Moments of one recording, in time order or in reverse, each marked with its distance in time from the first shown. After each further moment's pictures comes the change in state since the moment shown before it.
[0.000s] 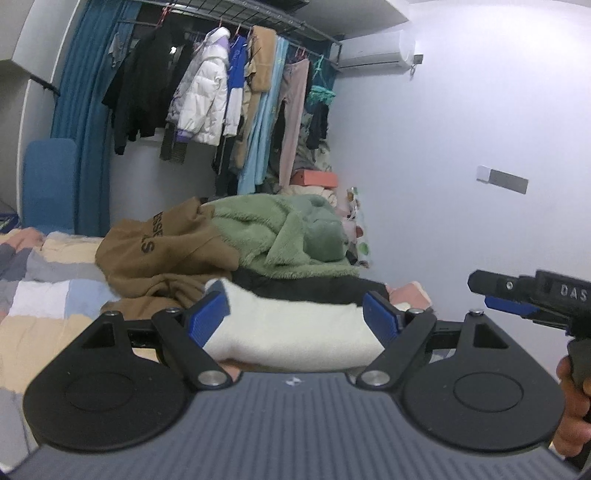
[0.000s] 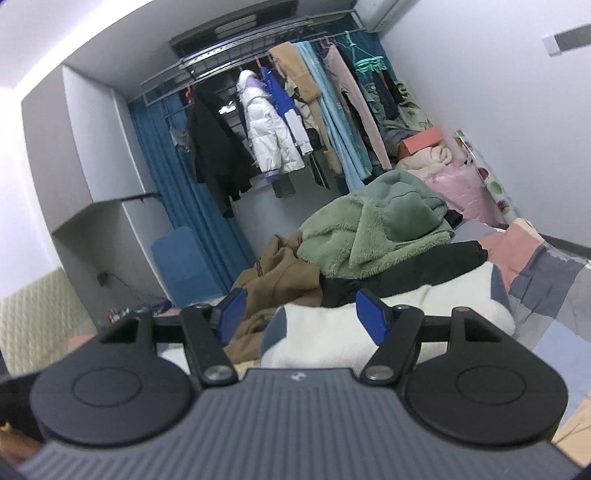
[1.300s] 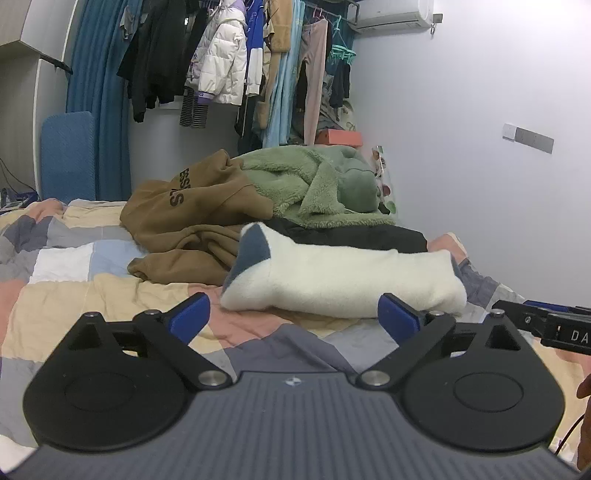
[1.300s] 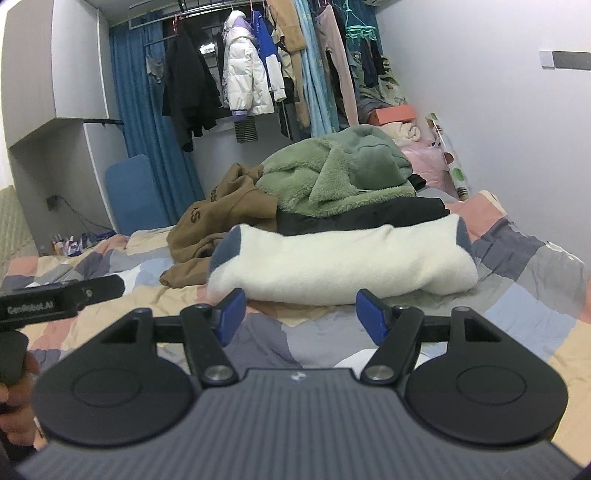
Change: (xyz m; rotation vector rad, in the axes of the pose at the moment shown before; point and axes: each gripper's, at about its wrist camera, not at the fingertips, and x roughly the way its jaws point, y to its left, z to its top) left arm 0.026 0.042 -0.051 0.030 0.121 0.073; right arm 0.018 0.025 -0.076 -0.142 0.130 -0.190
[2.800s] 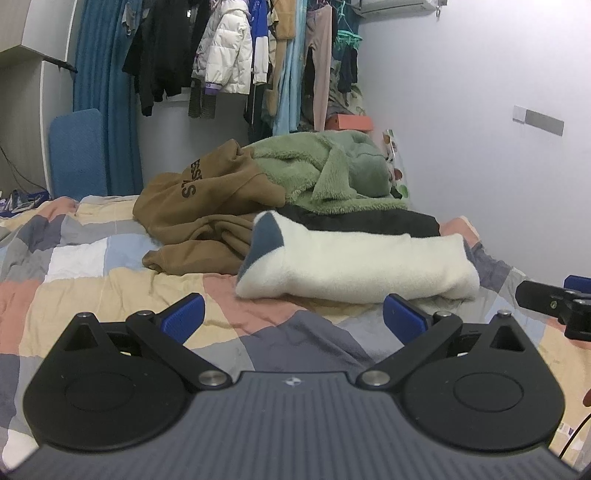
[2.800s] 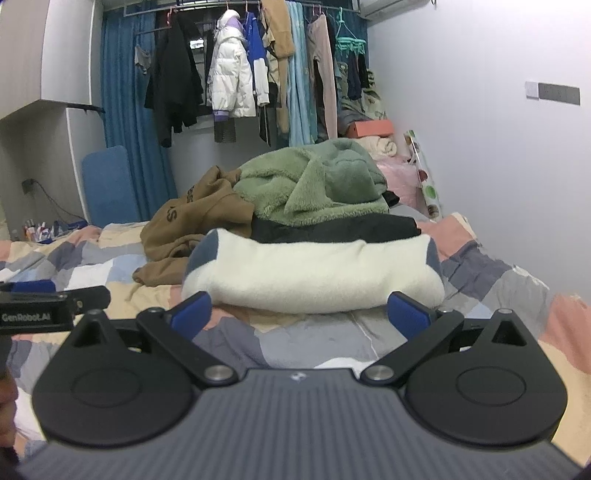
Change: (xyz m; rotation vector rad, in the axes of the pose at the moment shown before) left arm -0.003 -0.005 0.001 0.029 0.053 0.054; right arm -0.013 0.013 0.012 -0.067 -0.002 -0.112
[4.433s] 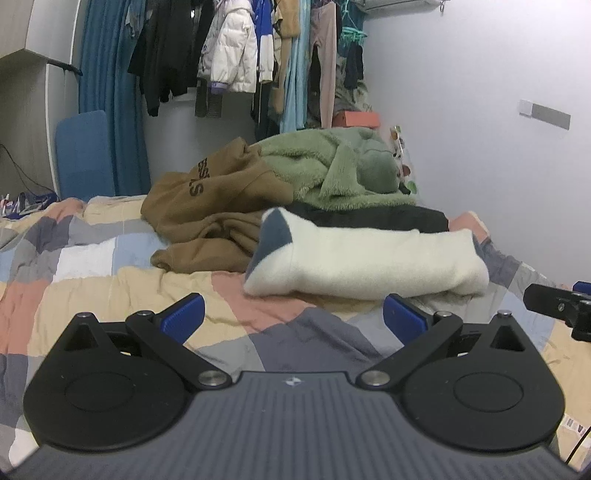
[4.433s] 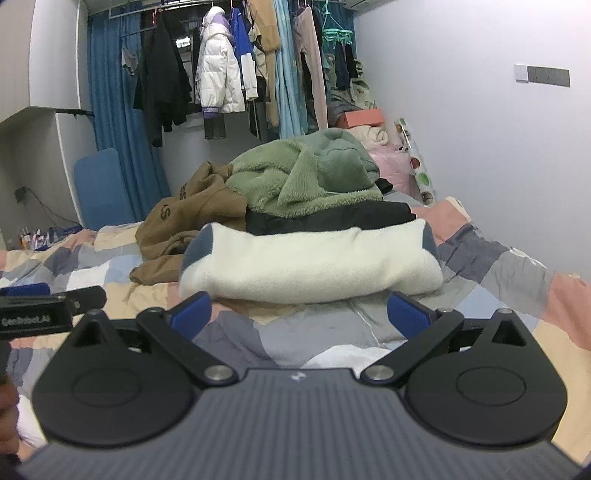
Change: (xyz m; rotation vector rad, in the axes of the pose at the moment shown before) left arm 0.002 -0.001 -0.002 0.013 0.009 0.031; right arm 0.001 0.001 -0.008 0.039 0.014 -0.014
